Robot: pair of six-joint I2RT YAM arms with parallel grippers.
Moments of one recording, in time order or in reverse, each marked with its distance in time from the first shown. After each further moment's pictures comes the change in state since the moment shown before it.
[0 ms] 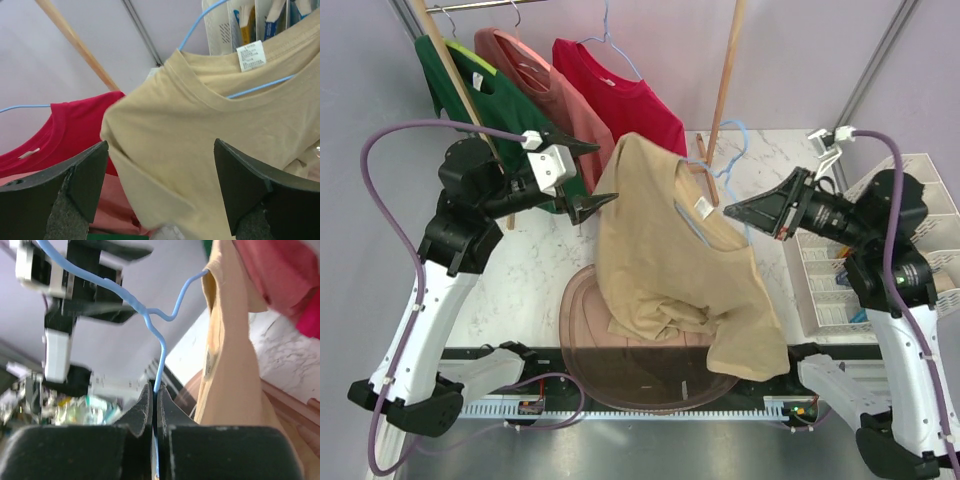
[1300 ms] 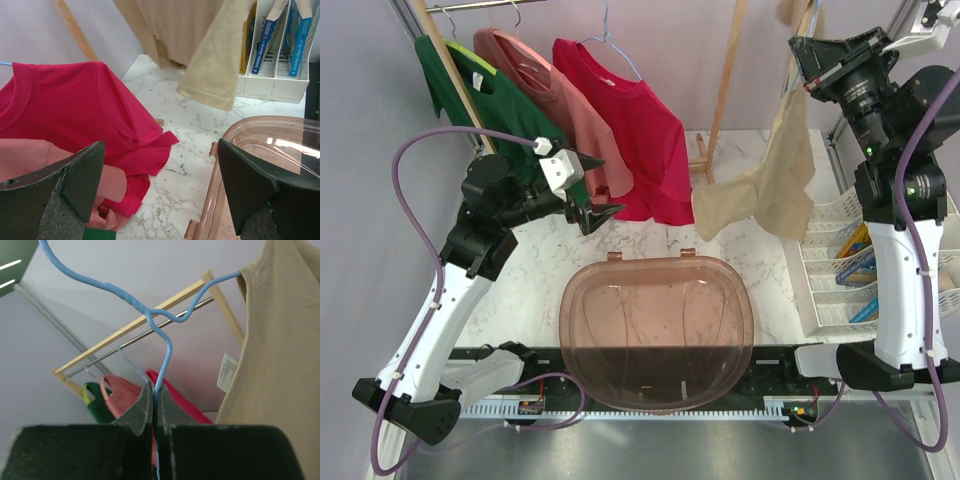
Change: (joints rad) left arm 0.008 -0.060 -0.233 0.183 -0.043 -0.169; right arm -0.107 0.466 0.648 0.133 0.758 -0.047
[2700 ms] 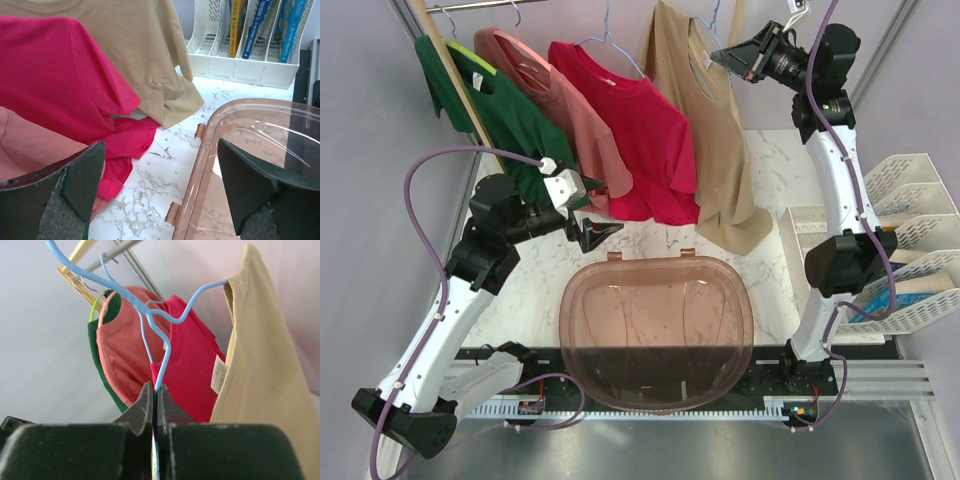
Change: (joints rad) left arm 0.000 -0.080 -0.158 0.017 -0.002 -0.019; right arm -0.054 0.550 0.147 0.288 -0.722 0.028
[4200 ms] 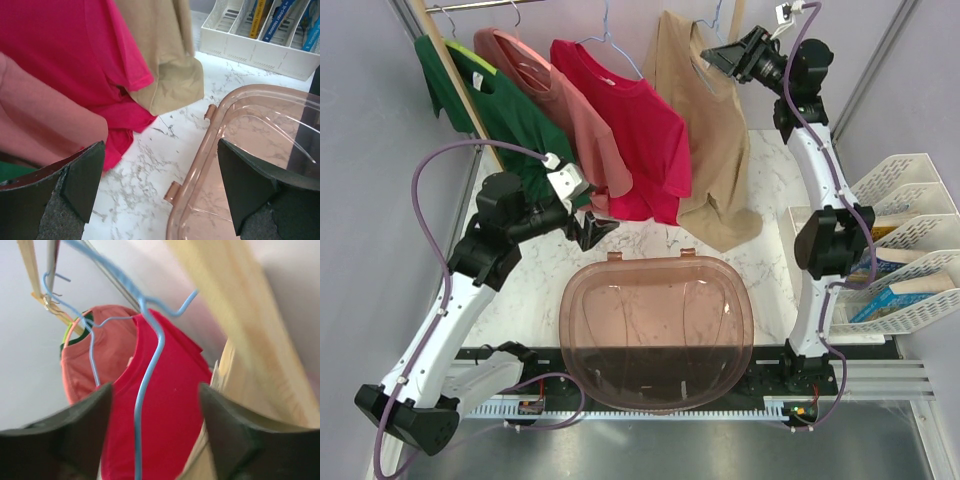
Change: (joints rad) left arm 0.018 0.018 -0.004 -0.089 -0.097 -0.011; right arm 0.002 0.213 0.037 0.285 0.068 0.129
